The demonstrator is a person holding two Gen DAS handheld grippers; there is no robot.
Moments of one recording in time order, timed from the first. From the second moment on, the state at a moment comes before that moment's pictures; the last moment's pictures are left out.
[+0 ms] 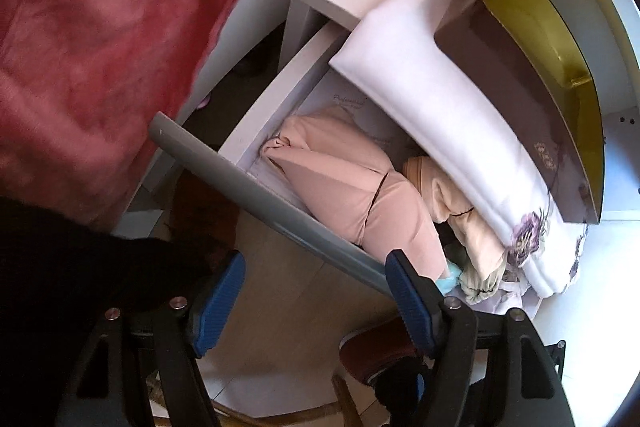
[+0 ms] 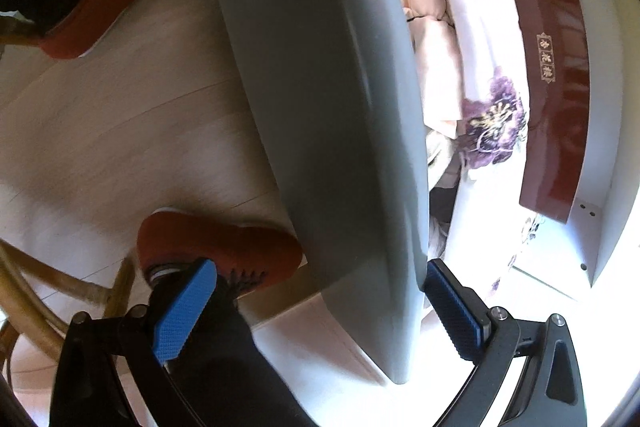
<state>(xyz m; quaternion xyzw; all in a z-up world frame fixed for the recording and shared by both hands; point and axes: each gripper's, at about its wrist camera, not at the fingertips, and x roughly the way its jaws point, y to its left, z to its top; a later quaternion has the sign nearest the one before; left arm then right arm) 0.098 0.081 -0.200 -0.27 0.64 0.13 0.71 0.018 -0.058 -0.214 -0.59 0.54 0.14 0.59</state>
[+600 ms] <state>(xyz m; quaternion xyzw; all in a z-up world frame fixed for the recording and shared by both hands) 0.068 0.077 -0.180 -0.24 0.67 0.13 0.69 -0.013 -0.071 -0.218 -0.61 0.57 0.19 0.52</state>
